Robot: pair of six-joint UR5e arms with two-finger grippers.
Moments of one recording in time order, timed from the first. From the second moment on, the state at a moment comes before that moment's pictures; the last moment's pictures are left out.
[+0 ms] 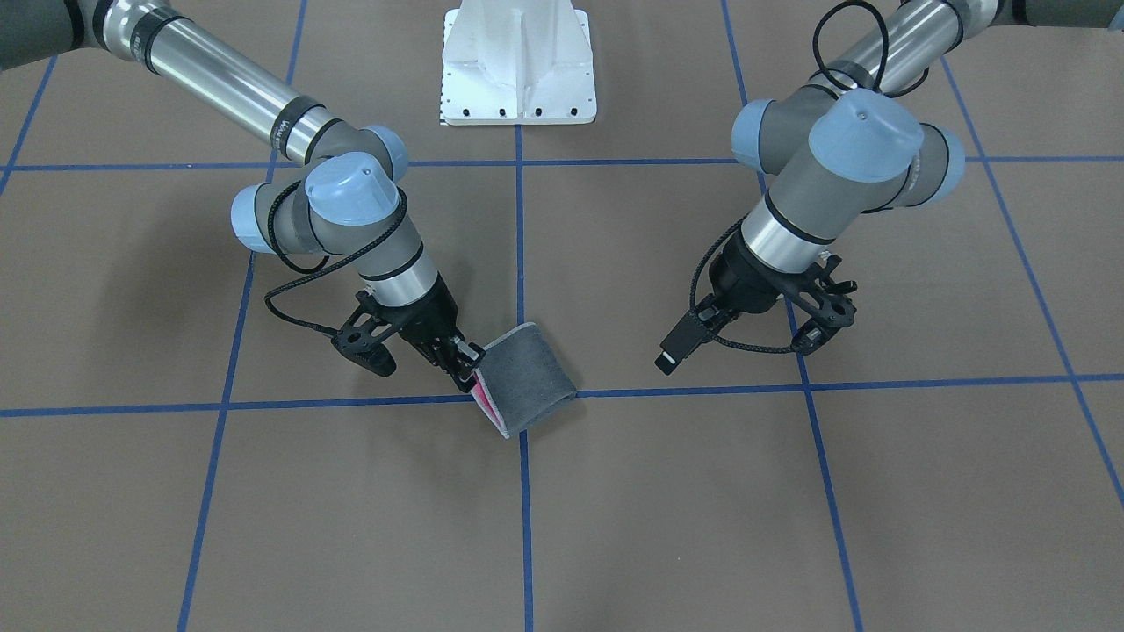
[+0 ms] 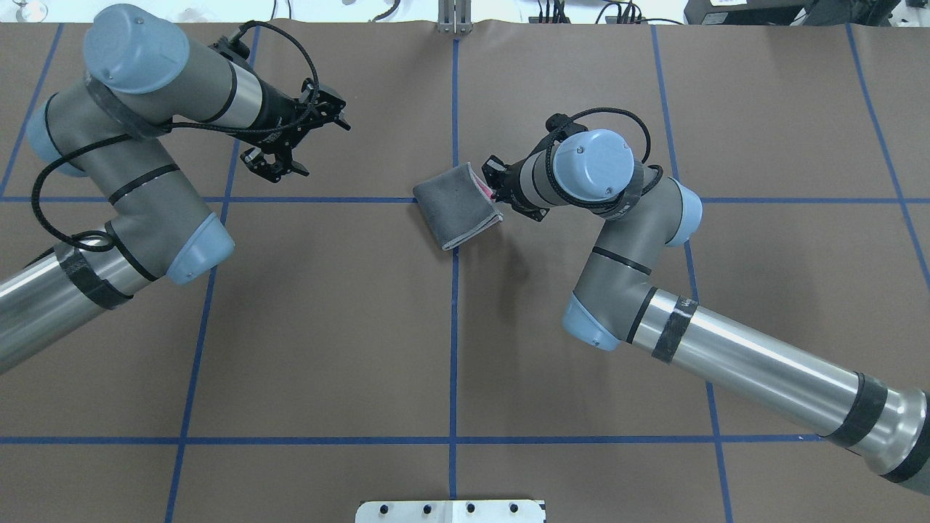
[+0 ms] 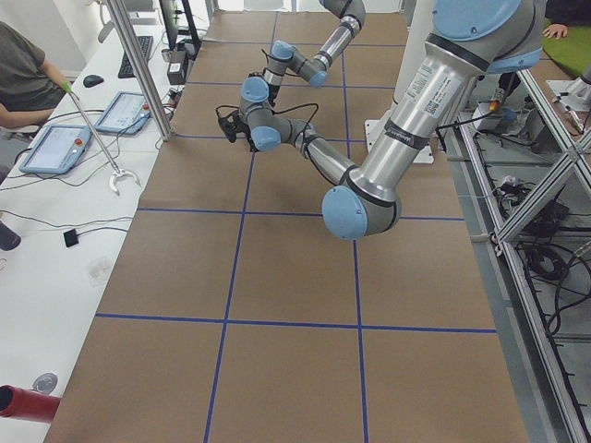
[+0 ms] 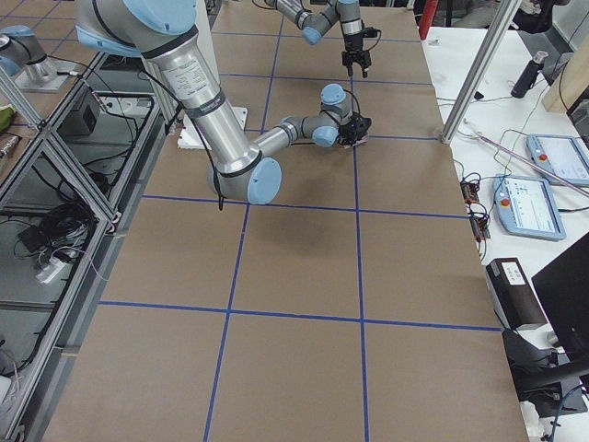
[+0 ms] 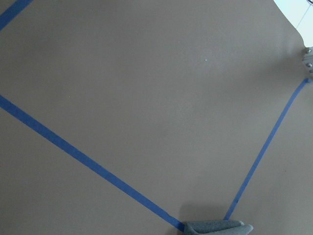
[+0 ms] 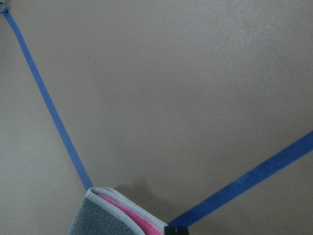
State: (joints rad) left arm -0.83 -2.18 -1.51 -2.13 -2.06 -1.85; right arm 0.62 -0.88 1.29 -0.88 1.74 1.88
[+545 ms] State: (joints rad) left arm -0.79 -2.27 -1.44 -2.15 -2.00 -1.88; right arm 0.62 -0.88 1.29 -0.88 1.74 1.88
